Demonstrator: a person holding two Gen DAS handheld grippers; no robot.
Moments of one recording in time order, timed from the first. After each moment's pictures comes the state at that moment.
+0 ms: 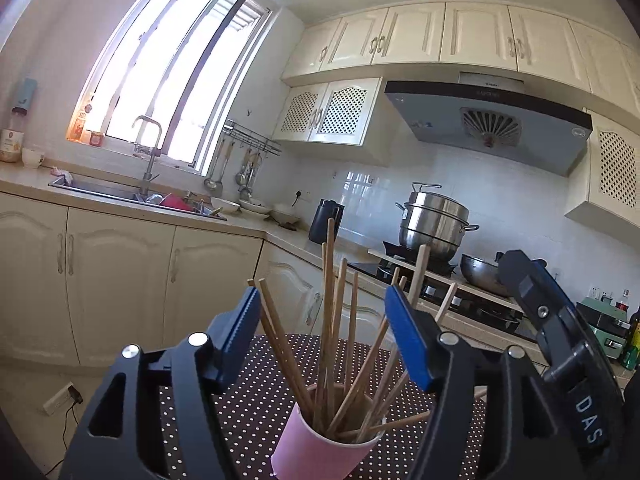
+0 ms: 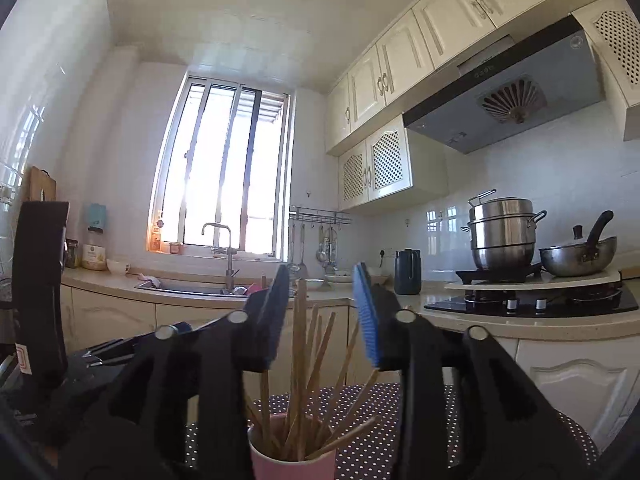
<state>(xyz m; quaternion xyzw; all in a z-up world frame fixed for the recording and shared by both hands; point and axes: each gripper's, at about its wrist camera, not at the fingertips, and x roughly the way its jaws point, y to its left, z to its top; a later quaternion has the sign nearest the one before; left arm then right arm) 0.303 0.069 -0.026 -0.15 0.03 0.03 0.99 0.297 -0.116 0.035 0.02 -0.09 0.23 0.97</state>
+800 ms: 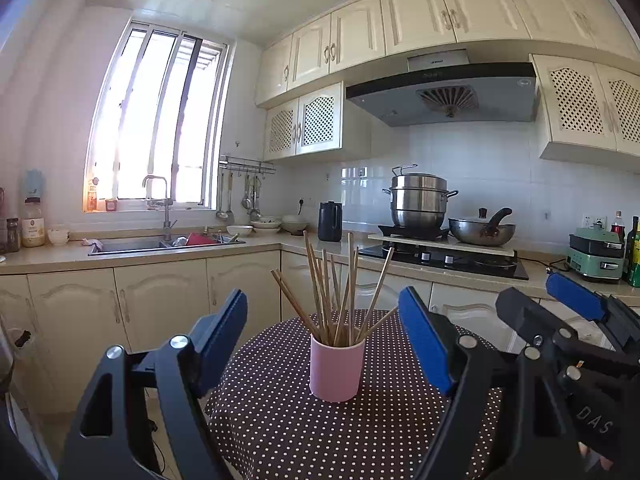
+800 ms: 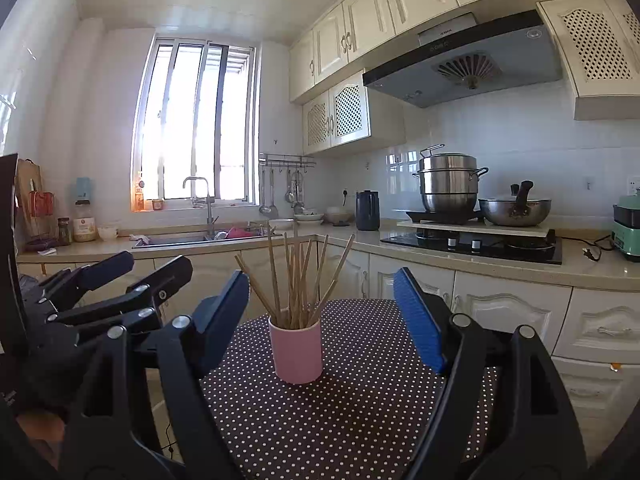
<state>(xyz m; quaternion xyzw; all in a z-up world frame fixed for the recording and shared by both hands) 0.119 0.008 0.009 -0.02 0.05 0.05 1.00 0.145 -0.164 0.051 0.01 0.04 0.18 0.98</state>
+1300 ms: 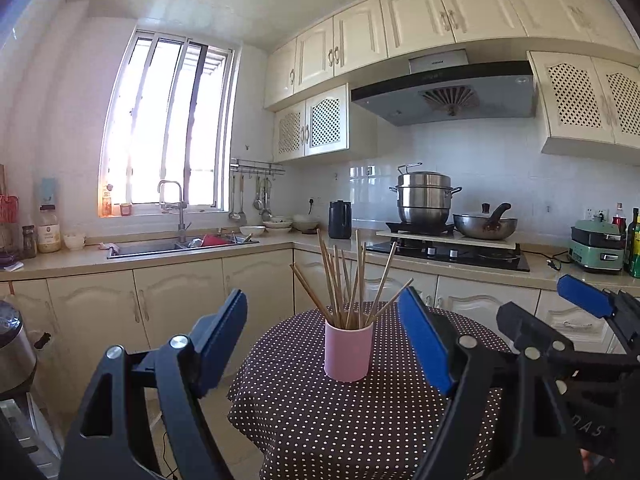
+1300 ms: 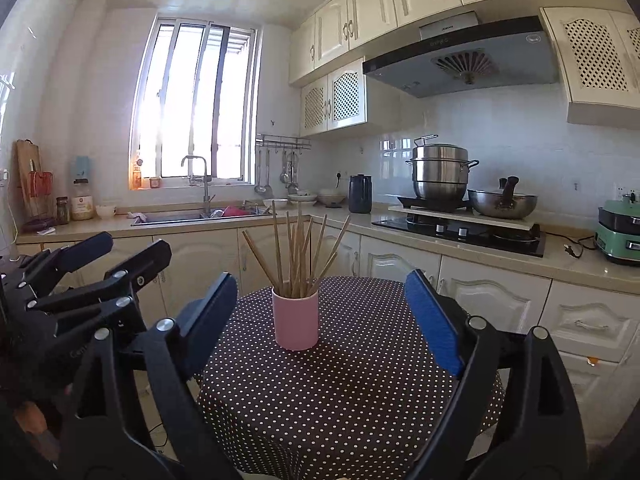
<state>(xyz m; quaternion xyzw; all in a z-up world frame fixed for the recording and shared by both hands) 0.069 0.010 0.018 -0.01 0.05 0.07 1.00 0.109 -0.161 0.052 -0.02 0.07 0.16 0.99</state>
